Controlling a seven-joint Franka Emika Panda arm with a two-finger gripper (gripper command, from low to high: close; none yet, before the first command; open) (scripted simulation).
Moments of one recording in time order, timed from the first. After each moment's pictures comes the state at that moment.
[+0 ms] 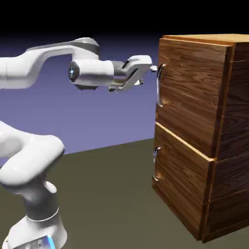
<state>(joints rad) -0.70 -1.15 0.85 -2.60 2.13 2.78 2.01</state>
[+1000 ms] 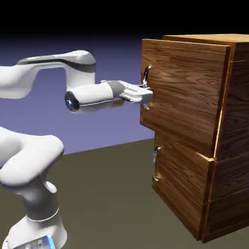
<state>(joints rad) -0.61 -1.27 0.58 -2.88 2.21 2.41 2.24</state>
